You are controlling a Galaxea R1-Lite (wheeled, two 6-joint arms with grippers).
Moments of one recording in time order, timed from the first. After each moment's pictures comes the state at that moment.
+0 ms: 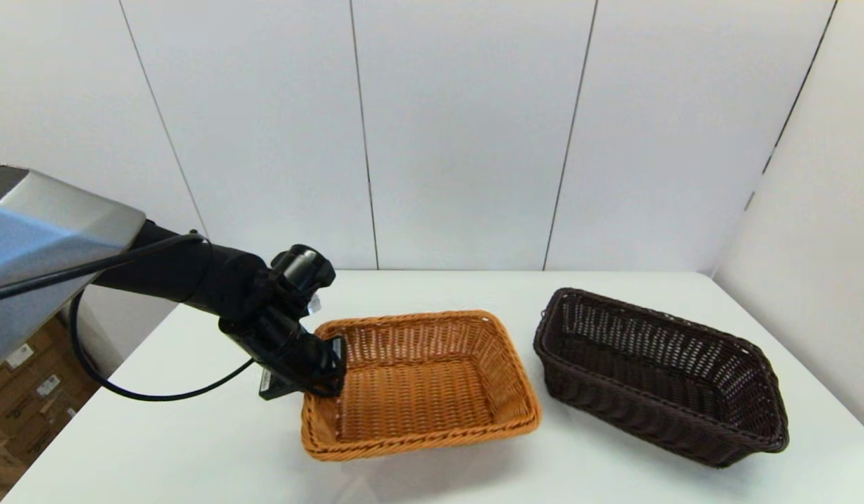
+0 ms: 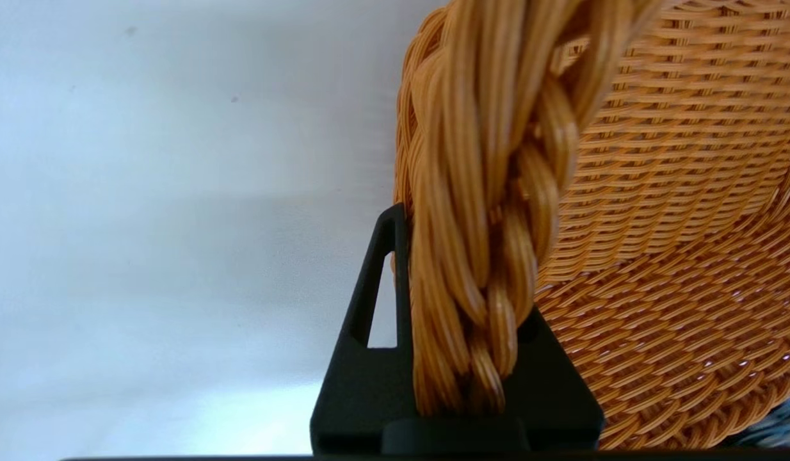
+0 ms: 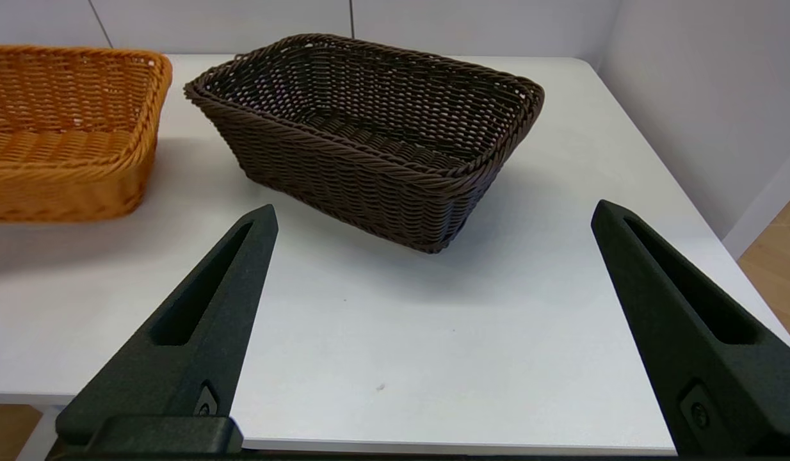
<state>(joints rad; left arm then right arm) -0.38 2.07 -1.23 0.42 -0.18 -0.56 0.00 0.00 -0.04 0.12 -0.01 0.00</state>
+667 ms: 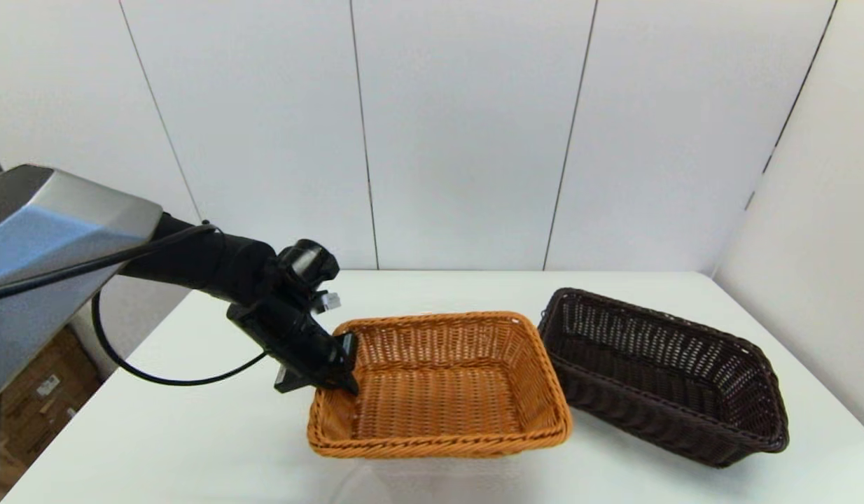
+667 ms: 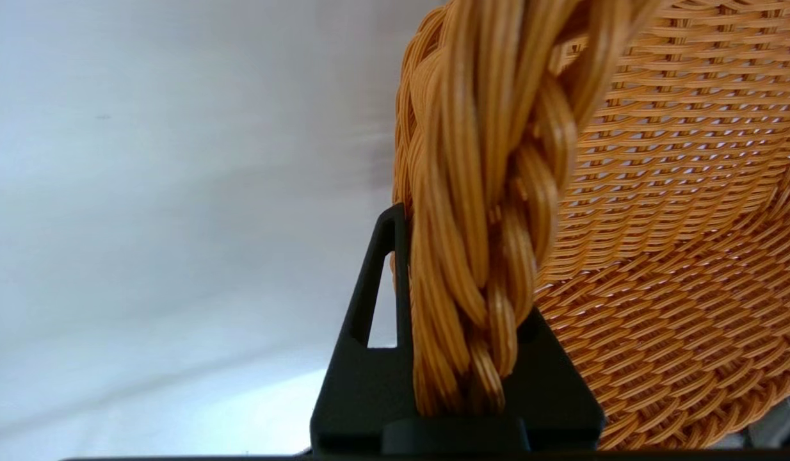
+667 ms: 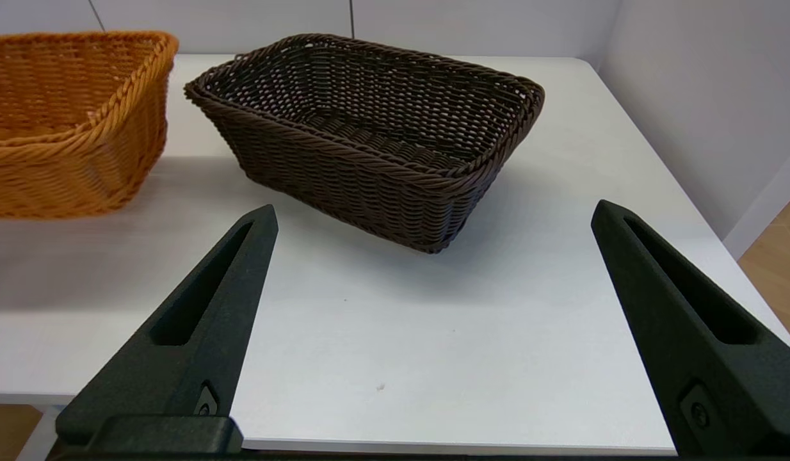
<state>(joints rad) -0.36 2.14 -1.35 0.54 -0.38 -0.43 0.00 0.00 -0.04 0.12 -0.01 0.00</state>
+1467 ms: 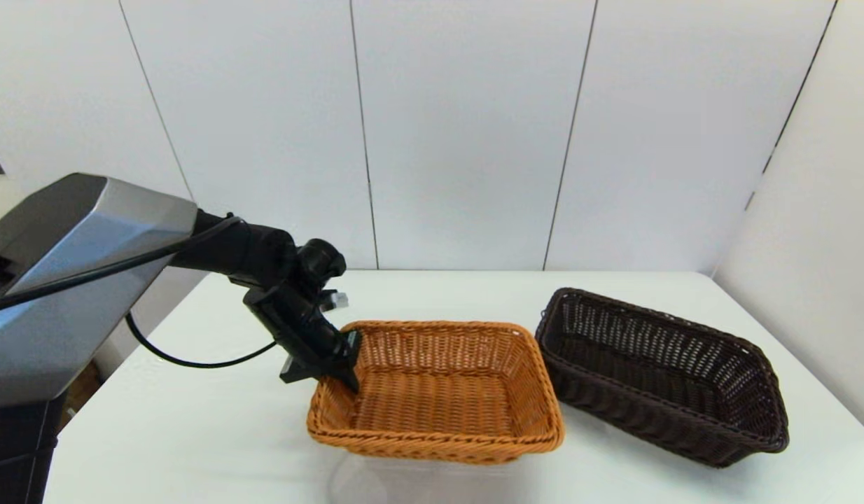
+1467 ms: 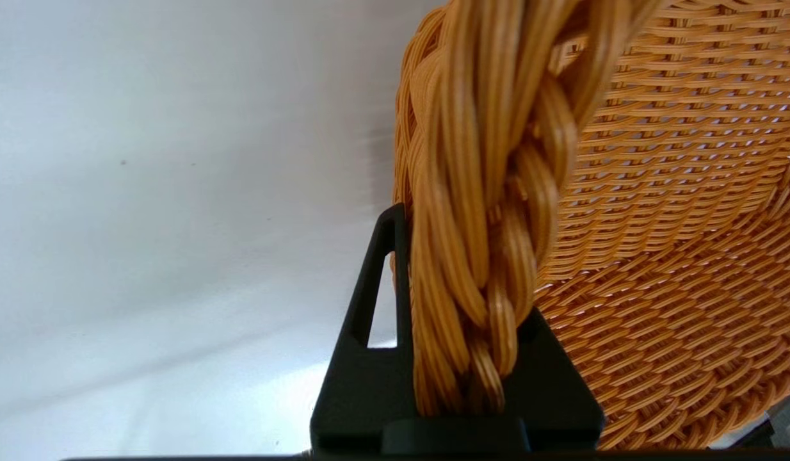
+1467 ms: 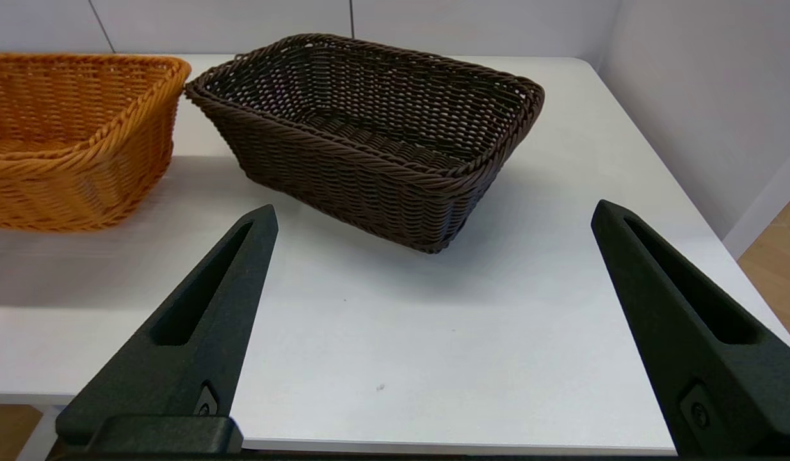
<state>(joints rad) -0.34 2.25 -1.54 0.72 -0.39 -0.36 0.00 0.00 -0.04 0.12 -0.01 0.00</state>
